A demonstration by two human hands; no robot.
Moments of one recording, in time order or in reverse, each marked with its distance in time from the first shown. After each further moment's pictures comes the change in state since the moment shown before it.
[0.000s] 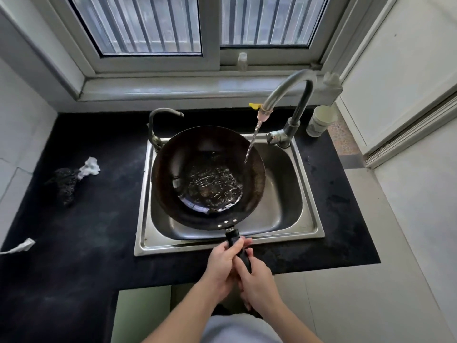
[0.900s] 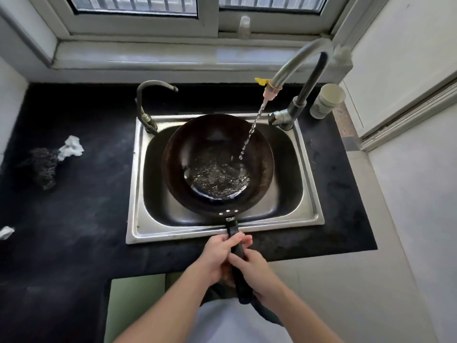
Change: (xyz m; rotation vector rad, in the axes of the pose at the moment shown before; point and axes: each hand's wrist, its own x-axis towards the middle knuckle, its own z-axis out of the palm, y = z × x) left_hand 0.026 0.001 -0.020 0.191 -0.034 -0.162; right_hand 0.012 -0.002 -0.001 0.234 -0.221 0.268
